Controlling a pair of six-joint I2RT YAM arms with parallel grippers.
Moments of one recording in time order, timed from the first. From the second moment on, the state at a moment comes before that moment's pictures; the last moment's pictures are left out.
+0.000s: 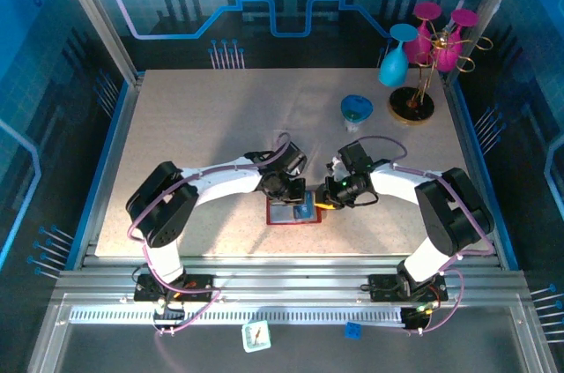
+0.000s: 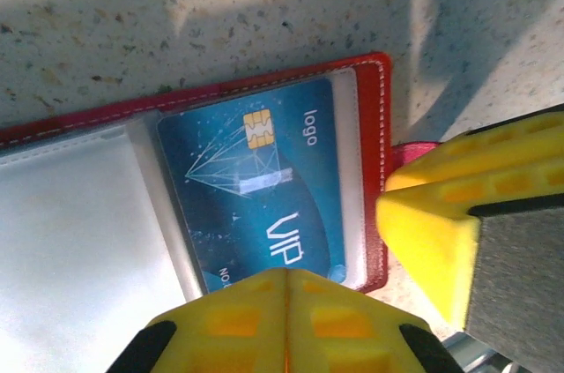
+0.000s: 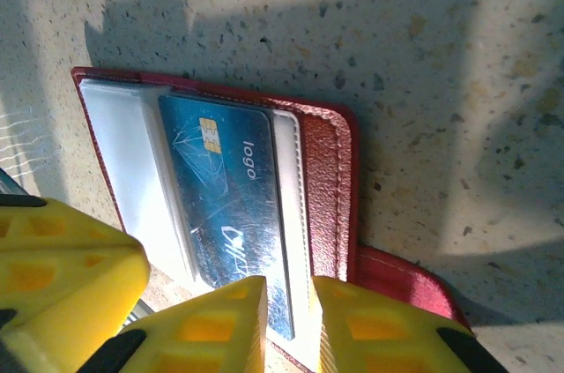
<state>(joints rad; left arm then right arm) -0.78 1.81 1.16 -0.54 0.27 -0.82 0.43 1.61 0.77 -0.37 -0.60 0.60</state>
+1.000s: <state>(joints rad) -0.84 1.94 1.31 -0.75 0.10 -0.74 0.42 1.61 0.77 -0.36 -0.62 0.60</state>
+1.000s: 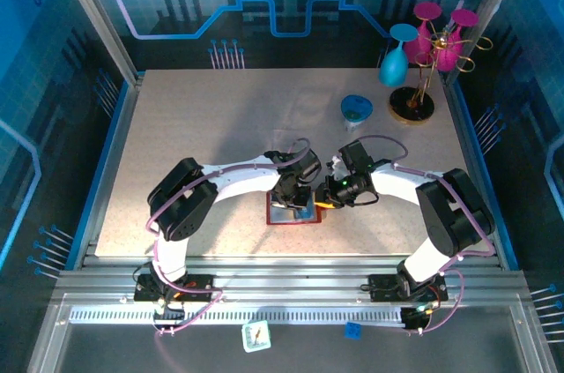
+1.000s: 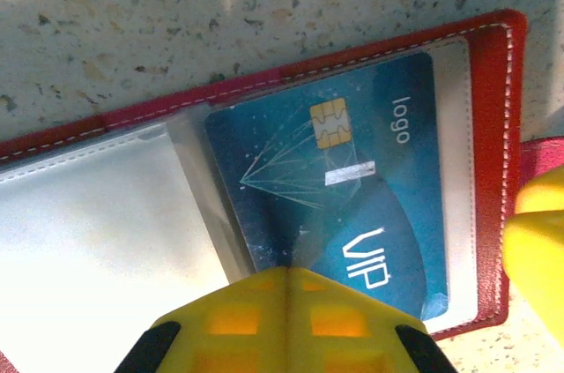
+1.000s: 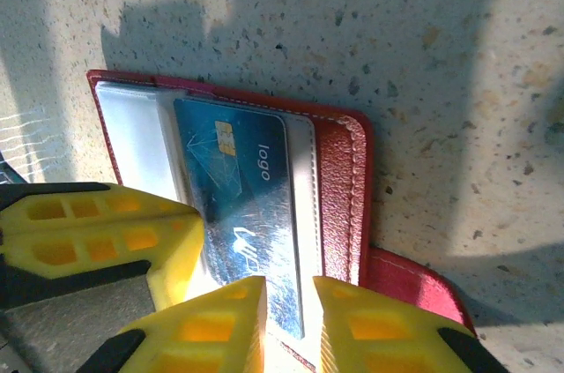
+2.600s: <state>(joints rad) -0.84 1.89 1.23 -0.61 0.12 -0.98 0.42 1.65 0.75 -0.28 -0.68 0.61</state>
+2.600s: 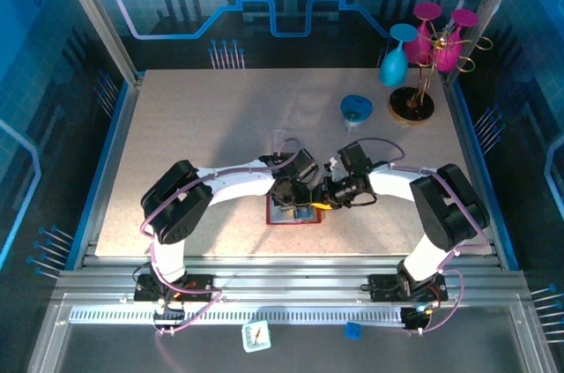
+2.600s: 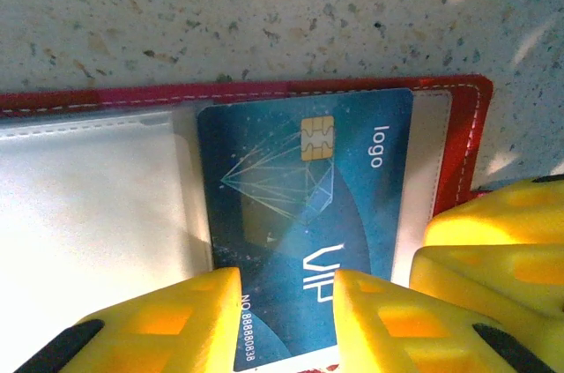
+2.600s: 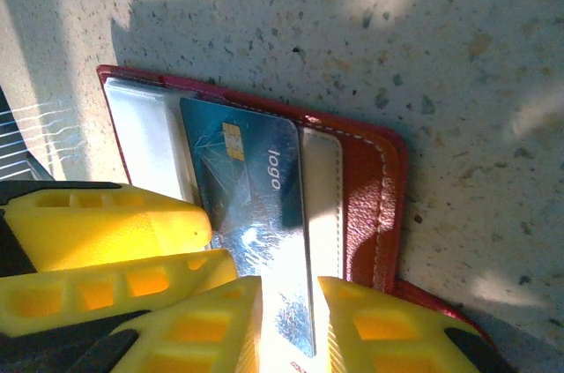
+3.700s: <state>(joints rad) -0.89 1.85 1.21 -0.64 0.08 -1.03 0.41 1.65 0.73 -0.27 -0.69 0.62</state>
